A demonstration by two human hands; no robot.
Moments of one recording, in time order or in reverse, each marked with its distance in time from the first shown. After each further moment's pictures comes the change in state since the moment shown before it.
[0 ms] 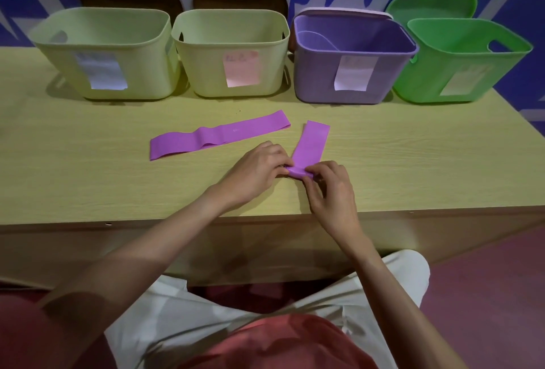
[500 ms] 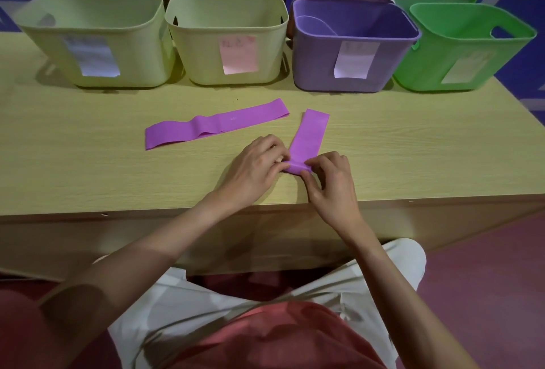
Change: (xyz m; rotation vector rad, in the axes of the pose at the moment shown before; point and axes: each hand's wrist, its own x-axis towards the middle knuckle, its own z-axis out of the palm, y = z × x) left_hand -0.018 0.013 0.008 -0.013 0.122 -0.055; right_hand -0.004 0.001 -0.002 -0.033 -0.043 0.044
